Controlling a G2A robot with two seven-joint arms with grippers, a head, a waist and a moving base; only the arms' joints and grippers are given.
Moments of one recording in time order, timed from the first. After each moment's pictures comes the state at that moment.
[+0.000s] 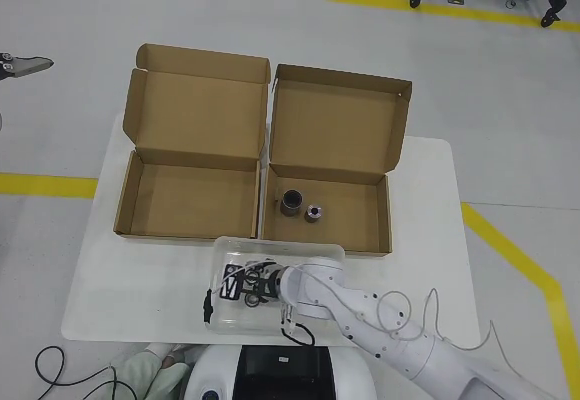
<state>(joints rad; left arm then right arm) 0.60 -0.17 -1.14 -1.49 0.83 -0.81 -0.08 -0.98 -1.40 0.48 -1.47 -1.35 -0.44 0.76</state>
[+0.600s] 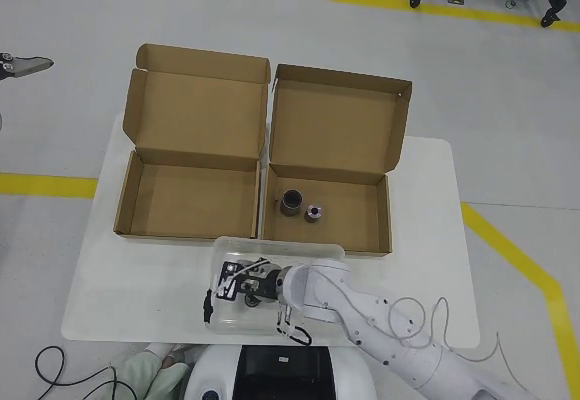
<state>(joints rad) 0.60 -0.17 -1.14 -1.49 0.83 -0.81 -0.08 -1.07 -1.37 0.58 -1.59 -1.32 -0.48 0.64</state>
